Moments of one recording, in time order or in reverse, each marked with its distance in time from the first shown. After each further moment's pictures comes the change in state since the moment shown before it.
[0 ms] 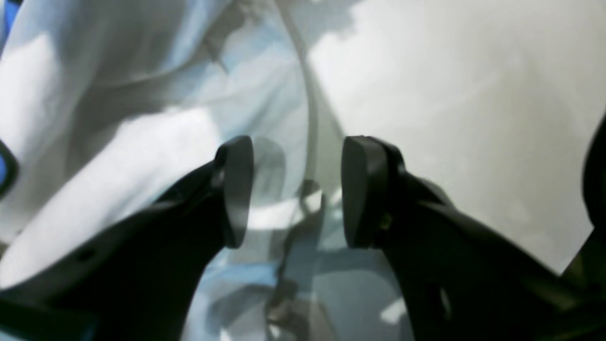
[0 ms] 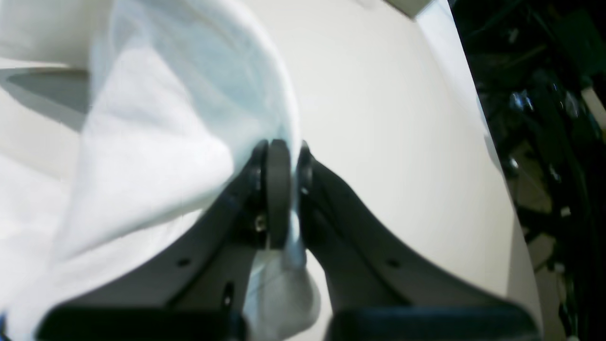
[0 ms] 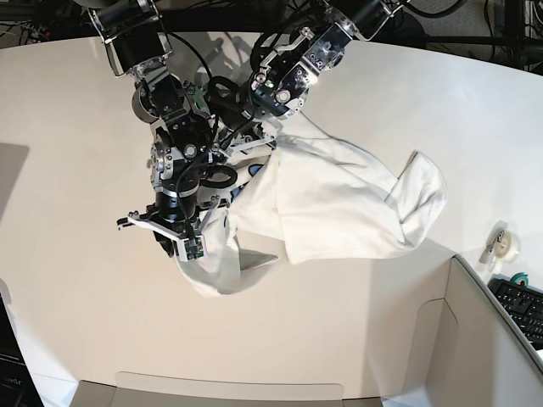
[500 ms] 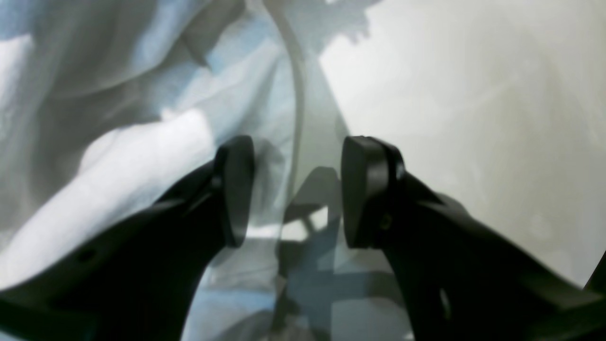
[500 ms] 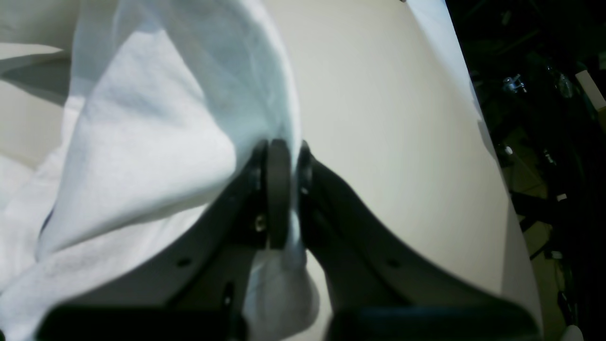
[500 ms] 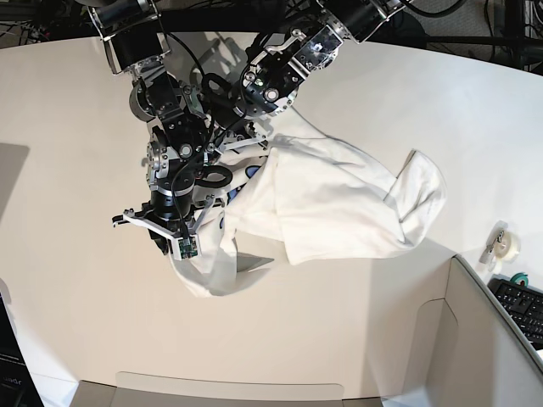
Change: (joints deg) left arm -0.7 0.3 2.9 -6.1 -0.1 2.4 -7.0; right arm -0.4 0.1 1.2 0.0 0.0 0.0 0.0
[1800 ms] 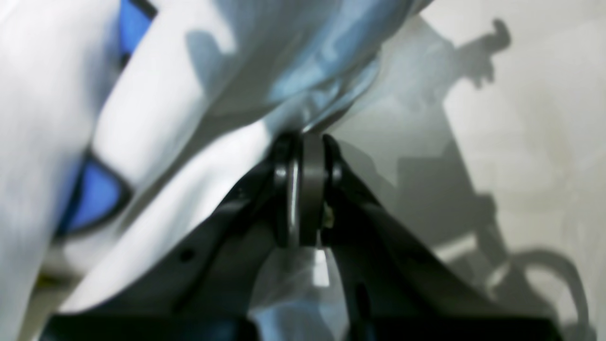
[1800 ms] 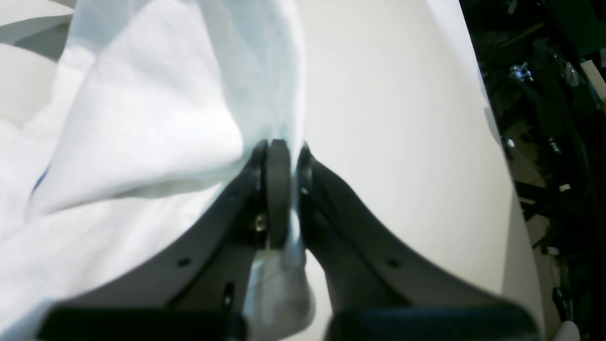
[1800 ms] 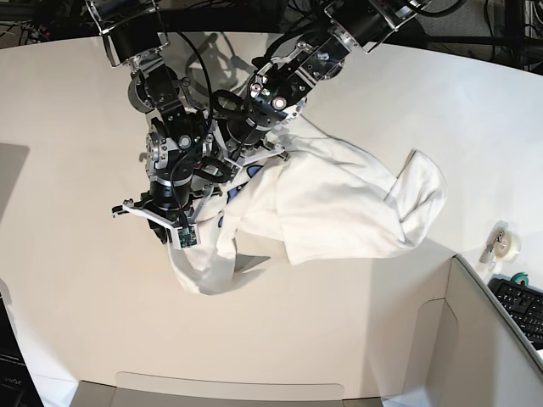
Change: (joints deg) left arm 0.9 -5.7 -0.1 -0.4 0.7 7.1 -1.4; right arm -2.2 0.9 0.0 0.1 -0.1 0.0 0.0
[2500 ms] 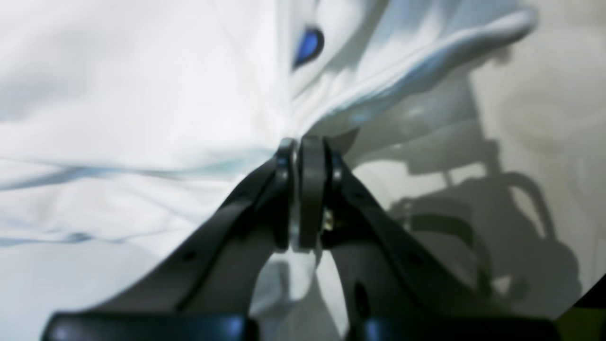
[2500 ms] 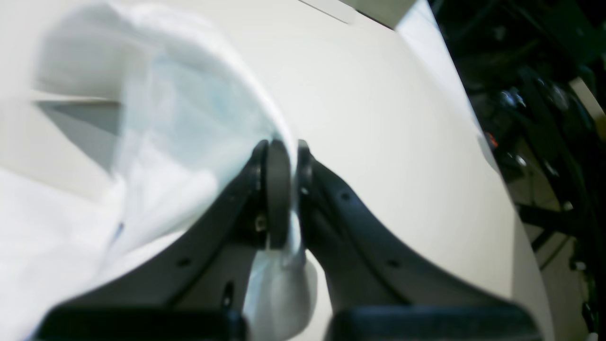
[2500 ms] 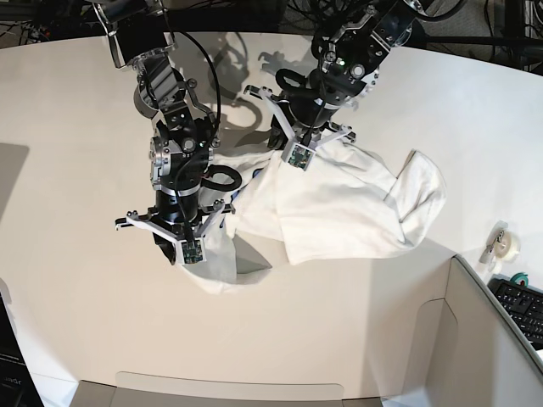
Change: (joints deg) left arm 8.8 -10.3 -9.6 26.9 -1.2 1.0 8.1; right arm 1.4 -2.8 0.0 6.5 0.2 0.0 -0.2
